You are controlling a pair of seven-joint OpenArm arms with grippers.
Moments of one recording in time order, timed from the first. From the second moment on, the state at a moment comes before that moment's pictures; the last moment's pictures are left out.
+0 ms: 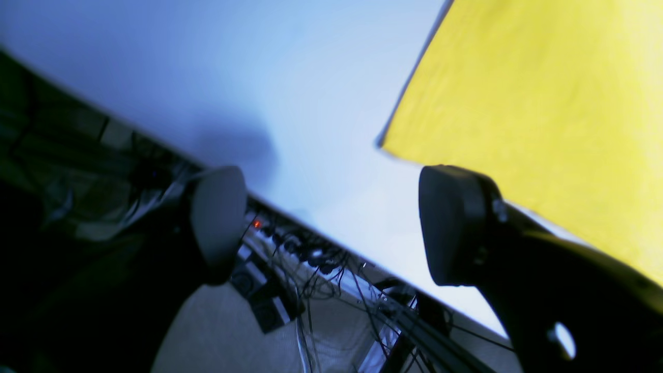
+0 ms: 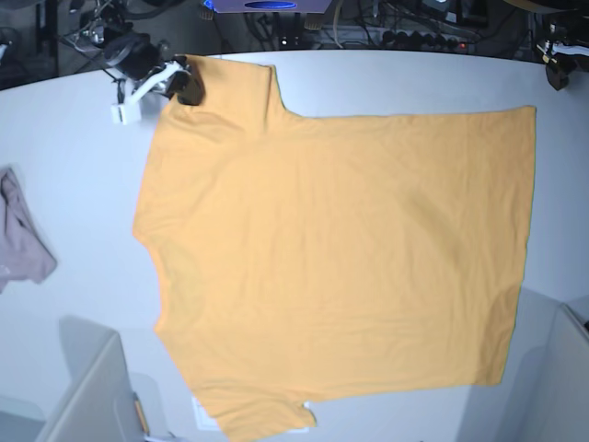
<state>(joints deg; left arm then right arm) 41.6 -10.1 -62.0 98.5 -47.4 -23.2 43.7 -33.1 5.8 17.3 94.5 46.1 25.6 -46.6</state>
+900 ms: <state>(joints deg) 28.1 -10.7 -50.3 84.4 -47.8 -23.4 41.8 -33.0 6.0 17.1 93.9 46.1 25.6 -46.8</state>
